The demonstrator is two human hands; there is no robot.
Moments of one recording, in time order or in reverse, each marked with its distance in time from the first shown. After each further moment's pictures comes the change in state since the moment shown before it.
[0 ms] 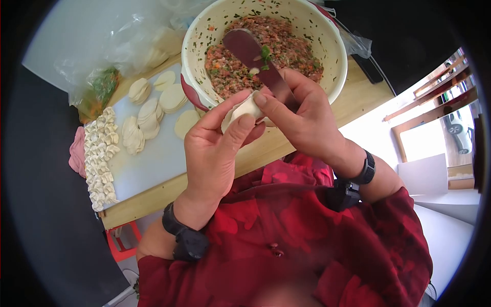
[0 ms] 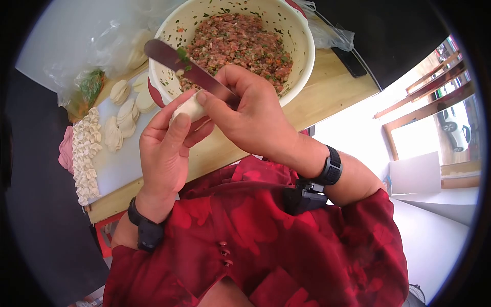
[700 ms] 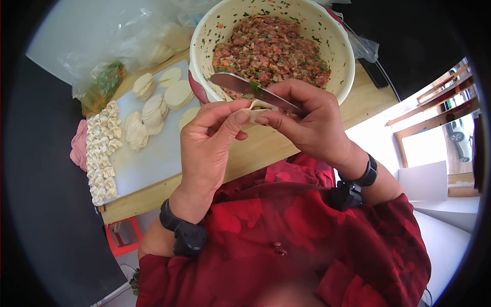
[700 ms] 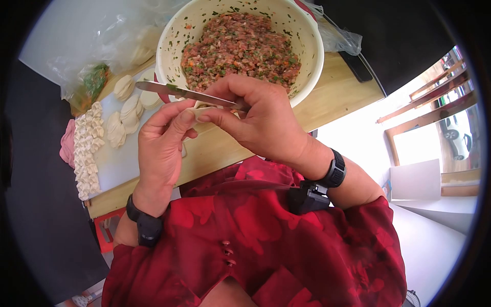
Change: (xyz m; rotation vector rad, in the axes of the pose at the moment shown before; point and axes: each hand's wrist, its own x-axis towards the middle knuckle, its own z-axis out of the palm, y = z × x) left_hand 0.004 0.002 -0.021 0.212 0.178 -0.038; right_hand -0.001 -0.001 -0.005 -0.186 -0.067 -0.197
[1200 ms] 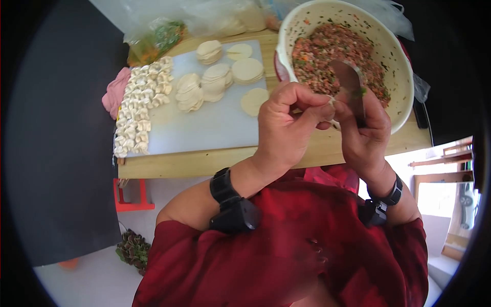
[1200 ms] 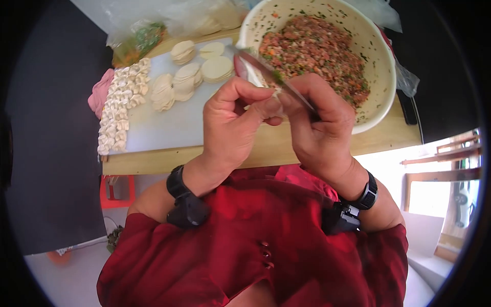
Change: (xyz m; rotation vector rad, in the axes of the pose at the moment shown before) left_hand 0.006 -0.012 0.000 -0.158 0.047 0.295; right_hand 0.009 -0.005 0.041 0.012 0.076 -0.210
